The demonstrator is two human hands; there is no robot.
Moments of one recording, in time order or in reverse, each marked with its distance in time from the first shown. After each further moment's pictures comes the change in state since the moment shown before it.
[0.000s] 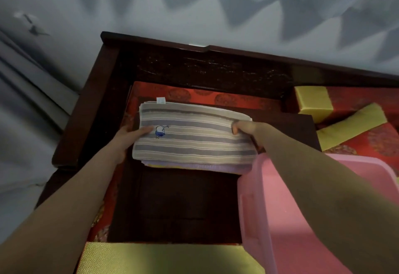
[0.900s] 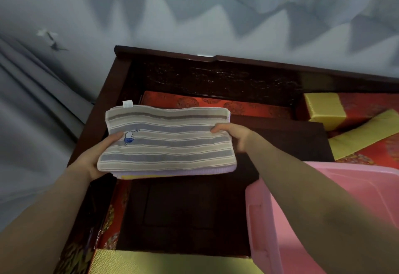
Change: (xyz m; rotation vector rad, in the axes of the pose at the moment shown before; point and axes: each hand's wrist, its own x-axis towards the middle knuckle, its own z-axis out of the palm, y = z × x) left_hand -0.021 0.000 -0.069 -0.340 -0.164 -0.106; right_hand -0.010 -0.028 0.042 0.516 -0.421 -0.149
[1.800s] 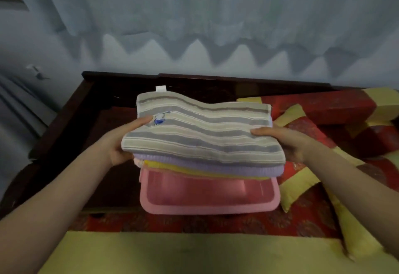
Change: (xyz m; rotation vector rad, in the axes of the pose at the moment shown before) left_hand -0.212 -0.146 0.312 0.210 -0.309 0.183; right_hand -0.341 0.123 -0.294 -0.112 0.036 -0.296
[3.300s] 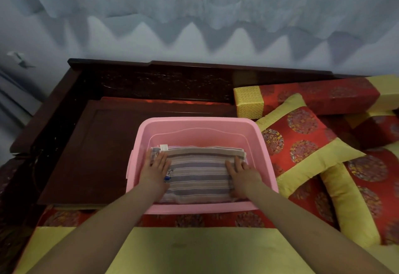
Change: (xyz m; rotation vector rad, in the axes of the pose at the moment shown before) left_hand 0.092 -0.156 0.018 2.533 0.098 -0.124; right_hand 0.092 0.148 0.042 -1.792 0.123 0.089
